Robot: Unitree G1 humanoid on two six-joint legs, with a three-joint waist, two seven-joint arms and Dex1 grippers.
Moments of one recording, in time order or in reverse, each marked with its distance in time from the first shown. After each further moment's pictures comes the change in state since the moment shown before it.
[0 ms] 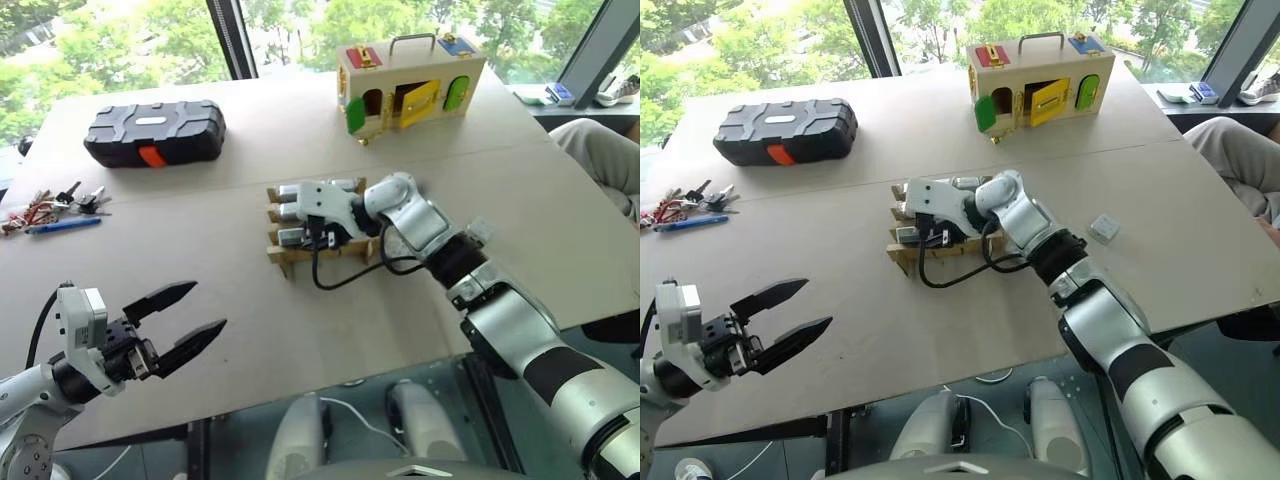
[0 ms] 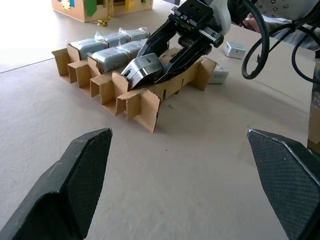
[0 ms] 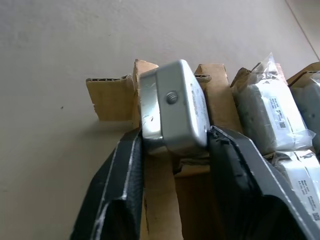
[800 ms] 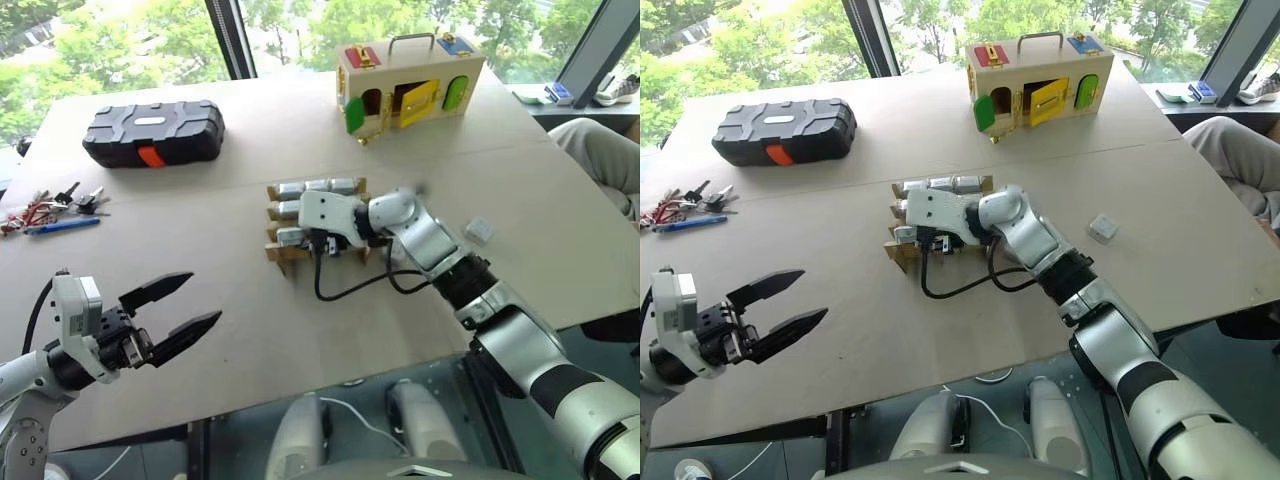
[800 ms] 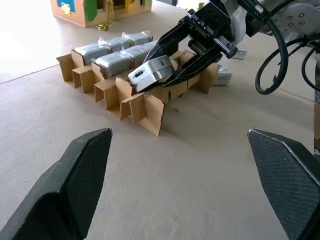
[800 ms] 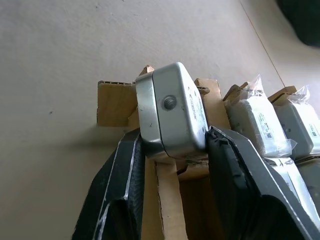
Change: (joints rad) left arm -0.071 0.042 -0.001 0.063 0.011 0.000 -0.036; right arm 0.136 -0.034 0.004 -0.233 -0.019 -0.022 -0.102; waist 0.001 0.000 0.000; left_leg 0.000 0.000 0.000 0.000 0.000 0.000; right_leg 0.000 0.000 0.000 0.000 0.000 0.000
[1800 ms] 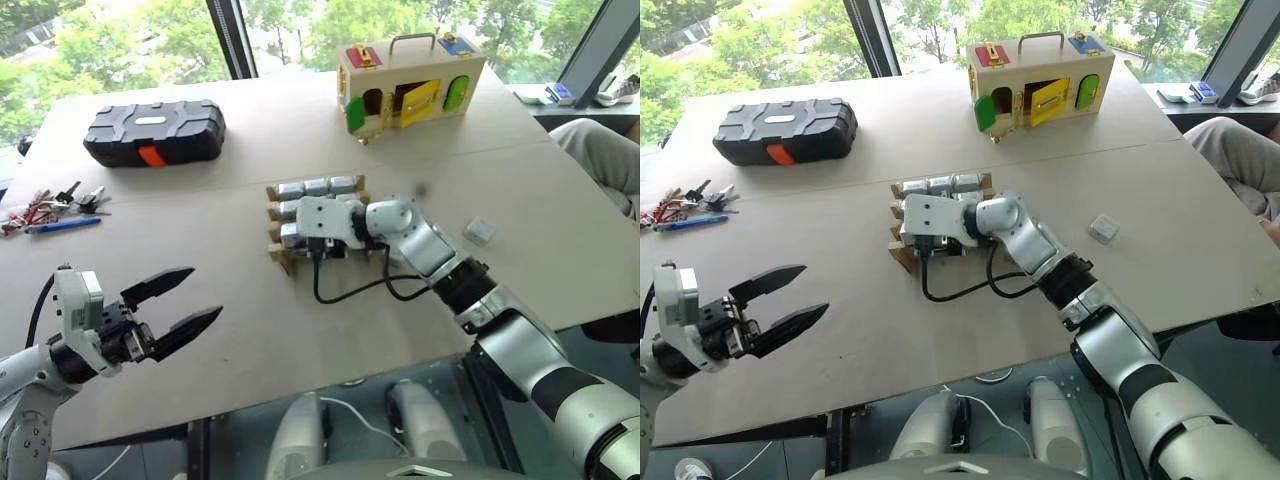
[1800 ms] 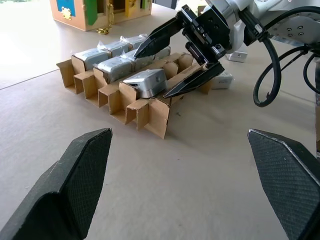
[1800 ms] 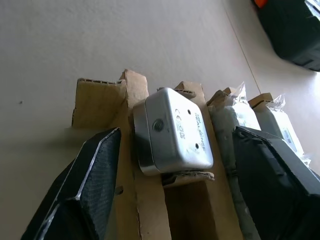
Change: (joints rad) left arm -0.029 0.008 -0.001 0.020 0.000 -0.001 -0.004; right arm 0.033 -0.008 0.039 0.037 -0.087 -0.181 -0.131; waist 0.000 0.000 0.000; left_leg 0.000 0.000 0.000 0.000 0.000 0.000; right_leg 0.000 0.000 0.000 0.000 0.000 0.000
